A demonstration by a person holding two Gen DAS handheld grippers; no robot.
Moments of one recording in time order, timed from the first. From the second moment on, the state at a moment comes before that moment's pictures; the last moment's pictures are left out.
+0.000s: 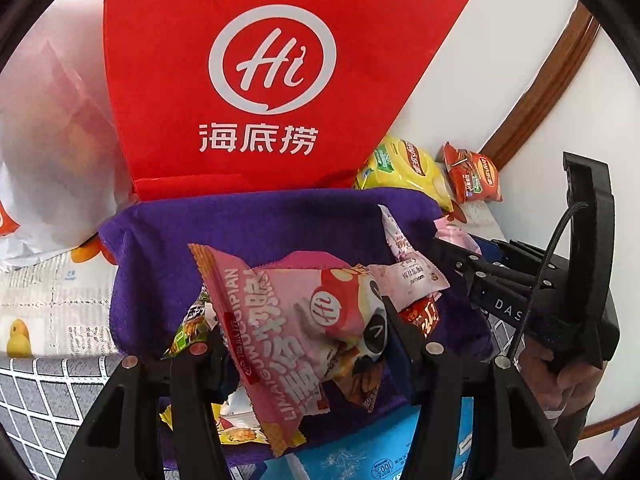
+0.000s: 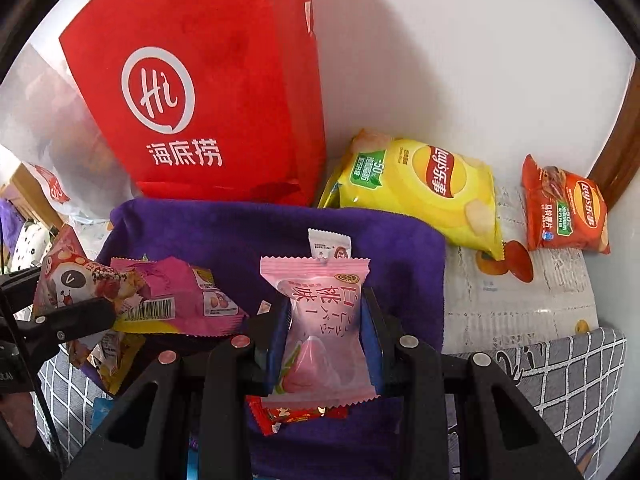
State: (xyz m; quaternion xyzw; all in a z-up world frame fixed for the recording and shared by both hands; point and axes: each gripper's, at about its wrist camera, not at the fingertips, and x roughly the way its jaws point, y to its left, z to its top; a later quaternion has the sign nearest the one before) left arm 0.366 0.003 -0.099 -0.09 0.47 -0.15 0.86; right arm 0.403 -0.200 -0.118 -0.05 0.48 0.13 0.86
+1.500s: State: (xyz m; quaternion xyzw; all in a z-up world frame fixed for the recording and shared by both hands) left arm 0.364 0.004 -0.081 -0.10 0.46 -0.16 0.87; right arm 0.386 -0.187 -0.093 -0.06 0.44 0.16 0.88
